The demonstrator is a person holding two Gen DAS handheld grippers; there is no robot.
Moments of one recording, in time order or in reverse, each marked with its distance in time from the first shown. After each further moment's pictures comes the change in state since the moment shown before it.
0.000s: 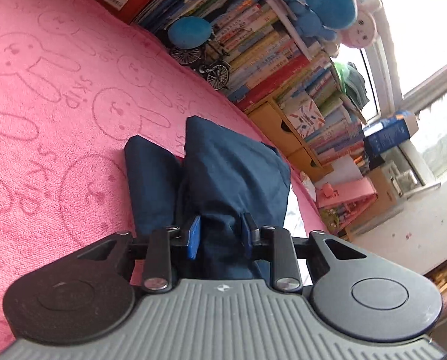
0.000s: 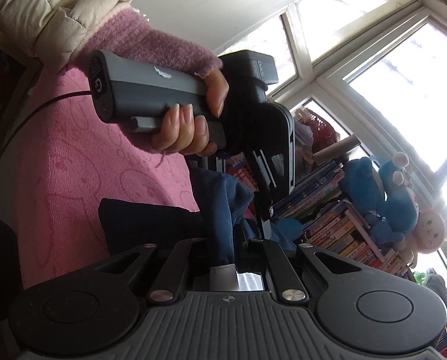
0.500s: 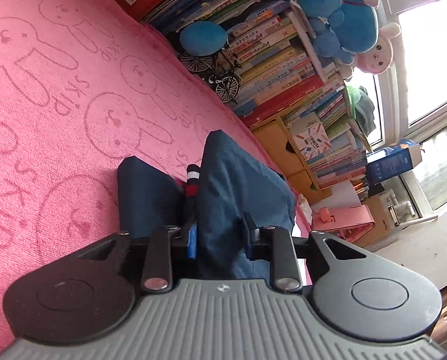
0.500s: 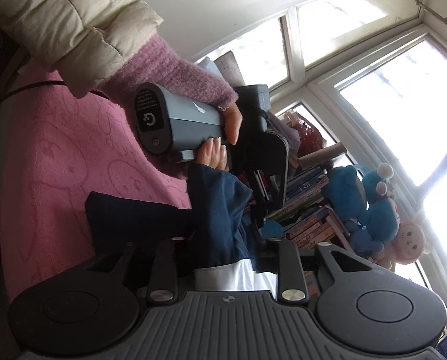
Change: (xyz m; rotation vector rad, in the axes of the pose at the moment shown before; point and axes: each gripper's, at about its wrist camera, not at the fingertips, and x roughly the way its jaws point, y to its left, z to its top) left arm 0.019 0.005 0.012 -0.056 -0.028 -0.029; right arm 0.006 0.005 0.004 -0.057 0.041 -0.102
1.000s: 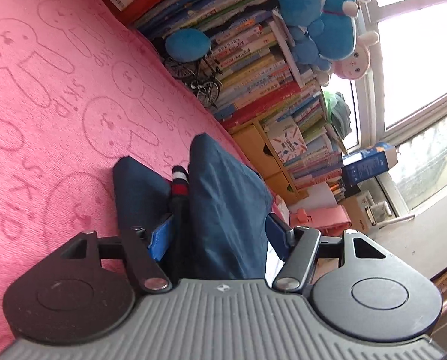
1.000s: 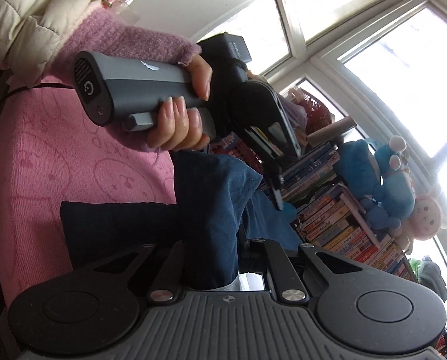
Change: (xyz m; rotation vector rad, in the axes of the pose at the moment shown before) left arm -0.005 0.002 0.000 0.021 0.005 -0.047; right arm 0.011 -0.016 0.005 0.049 0.044 0.081
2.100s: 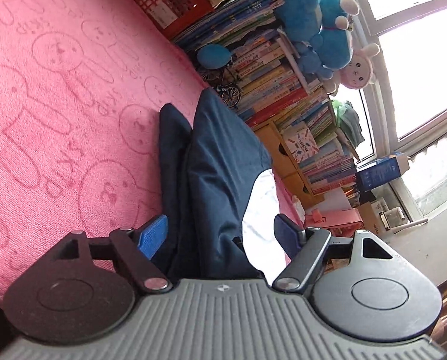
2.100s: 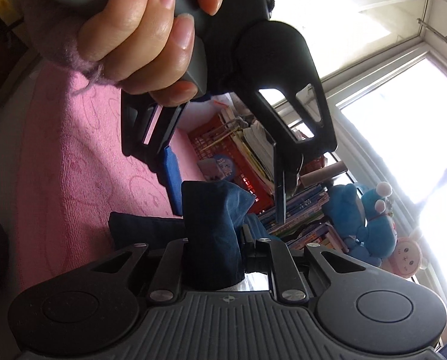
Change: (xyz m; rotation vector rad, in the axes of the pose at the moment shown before) left arm -0.115 -0.033 -0.104 -0.073 -0.141 0.087; right arm -0.068 0.037 -0.002 -0.092 -0.137 -0.072
